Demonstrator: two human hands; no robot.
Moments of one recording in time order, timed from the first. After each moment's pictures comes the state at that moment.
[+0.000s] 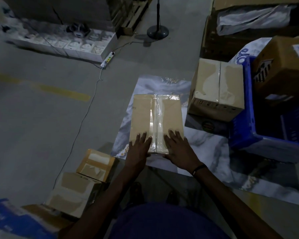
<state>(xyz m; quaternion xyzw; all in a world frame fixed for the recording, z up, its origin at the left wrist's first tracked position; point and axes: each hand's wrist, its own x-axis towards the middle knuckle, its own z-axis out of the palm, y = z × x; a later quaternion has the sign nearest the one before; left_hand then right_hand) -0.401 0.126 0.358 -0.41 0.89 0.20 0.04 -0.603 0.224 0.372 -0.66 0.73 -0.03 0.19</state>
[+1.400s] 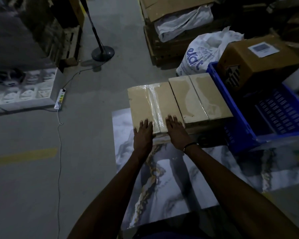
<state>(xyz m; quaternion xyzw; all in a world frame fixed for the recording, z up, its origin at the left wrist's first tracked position) -0.581 -0.109 0.358 -0.29 0.94 0.19 -0.02 -0.717 0.026 0.344 -0.49 0.86 -0.06 0.11</state>
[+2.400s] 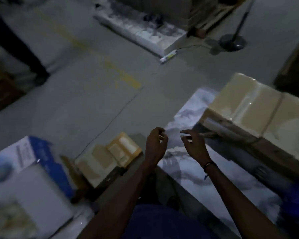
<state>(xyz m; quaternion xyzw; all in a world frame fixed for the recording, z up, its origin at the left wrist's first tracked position) -0.359 0.061 0.370 -0.62 0.61 0.32 -0.37 -0.547 0.064 0.367 -0.60 0.64 -0.31 0.37</state>
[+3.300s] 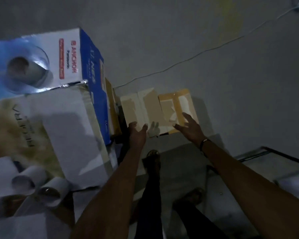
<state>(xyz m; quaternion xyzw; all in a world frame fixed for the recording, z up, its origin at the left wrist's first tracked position) 0.067 0.134 0.036 -0.85 0.01 0.40 -0.36 -0.118 -0.005 0.065 -0.59 0.56 0.02 0.58</state>
